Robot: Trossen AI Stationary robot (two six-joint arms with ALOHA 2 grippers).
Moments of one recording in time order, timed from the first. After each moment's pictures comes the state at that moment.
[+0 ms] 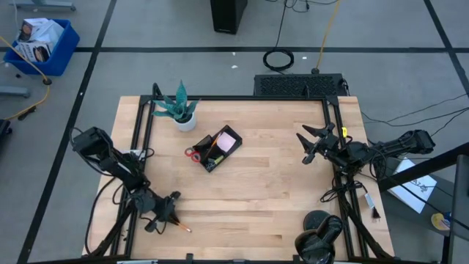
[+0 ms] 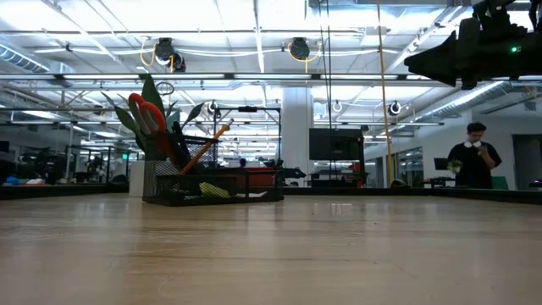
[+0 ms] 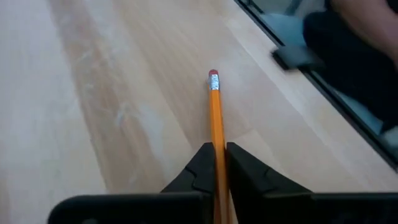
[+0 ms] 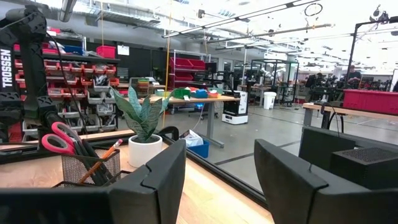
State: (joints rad) left arm -0.92 1.59 0.12 0.92 -0.11 -0.46; right arm 0.22 0.37 0.01 0.62 0.81 -0.23
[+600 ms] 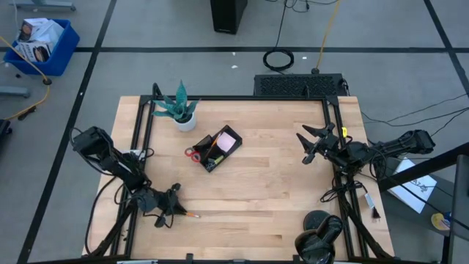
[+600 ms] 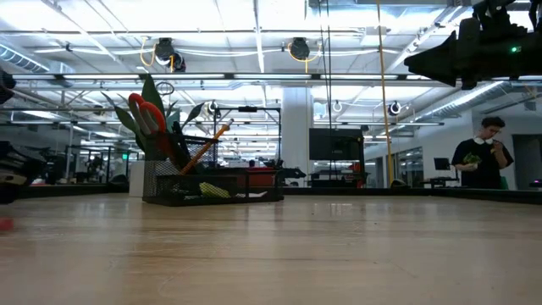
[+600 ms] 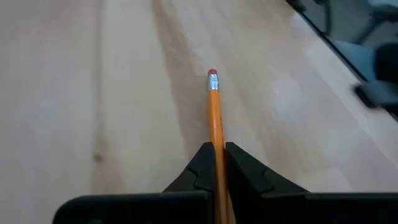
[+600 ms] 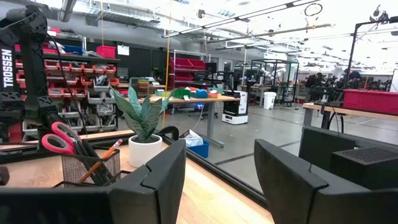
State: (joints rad) left arm -0.89 1.59 0.12 0.87 -0.33 -0.55; right arm 0.22 0.37 0.01 0.62 0.81 -0.23
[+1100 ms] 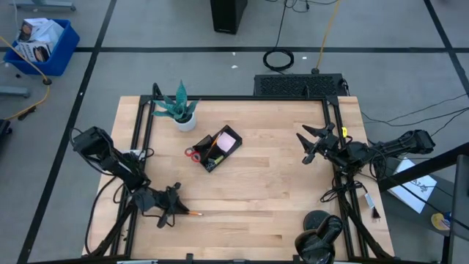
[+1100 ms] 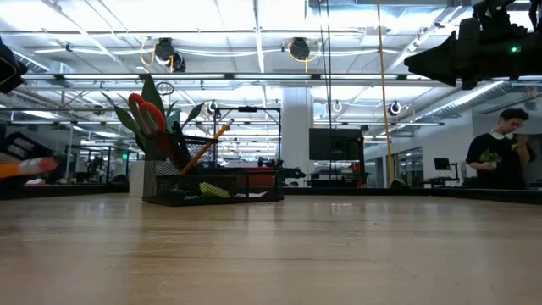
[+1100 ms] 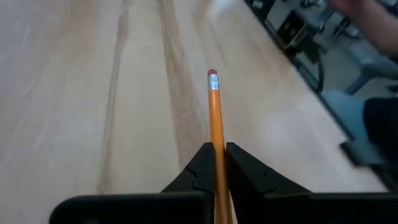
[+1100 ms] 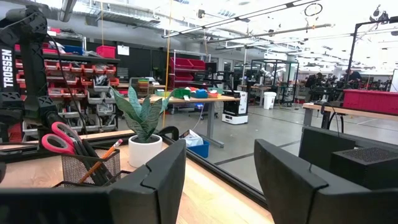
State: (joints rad) left arm -0.88 1.59 0.12 0.98 -0.41 -0.61; right arm 0.22 0.37 0.01 0.62 0.81 -0.23
